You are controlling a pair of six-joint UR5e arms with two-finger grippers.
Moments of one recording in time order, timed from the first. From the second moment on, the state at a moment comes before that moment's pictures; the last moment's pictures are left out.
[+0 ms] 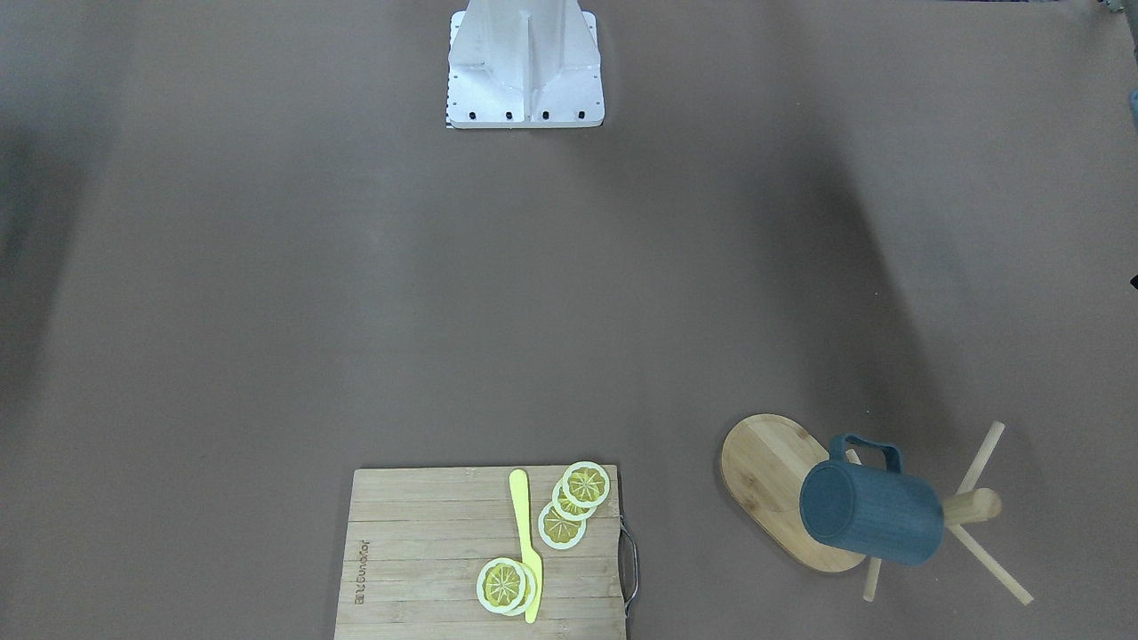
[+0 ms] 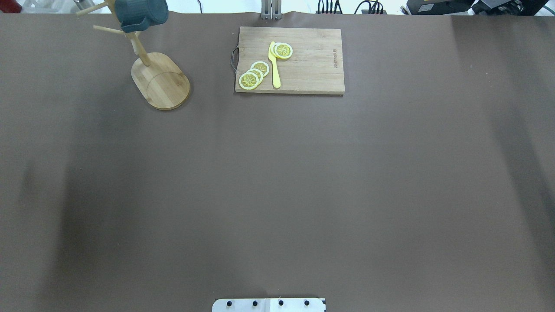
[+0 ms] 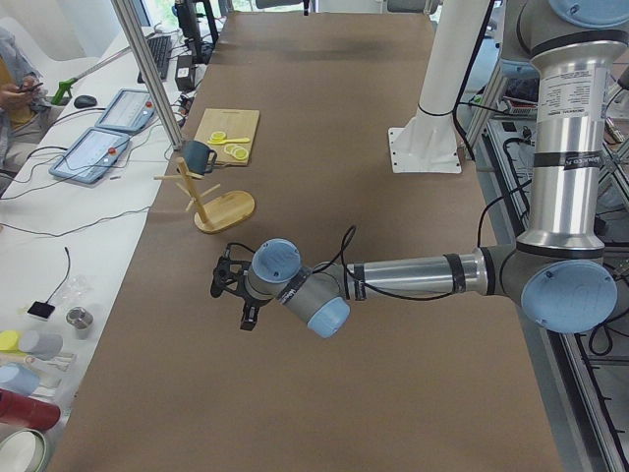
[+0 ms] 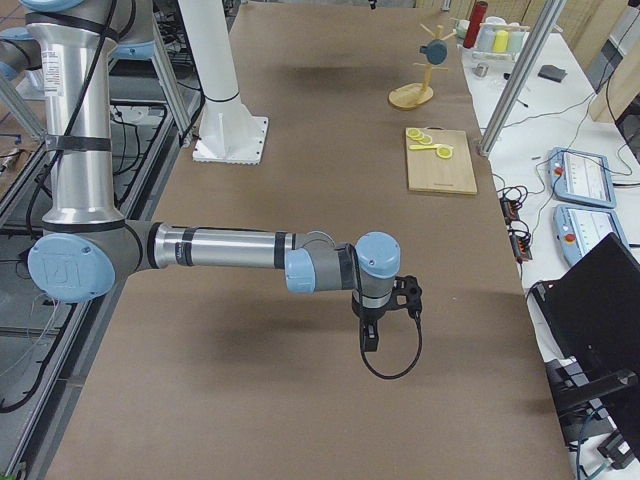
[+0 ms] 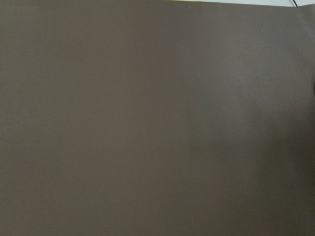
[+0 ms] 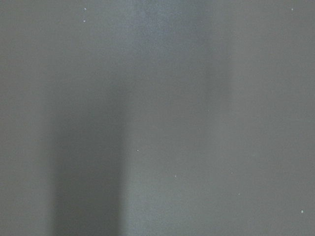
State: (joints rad) left arm -1.47 -1.54 -1.48 -2.31 -2.40 -0.44; right arm 1.51 -1.59 1.58 -1.45 2.30 0.04
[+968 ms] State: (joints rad) left arm -1.49 -1.47 -1.67 -1.78 -2.41 -0.13; right arm 1.51 -1.59 1.56 -1.45 2.30 0.04
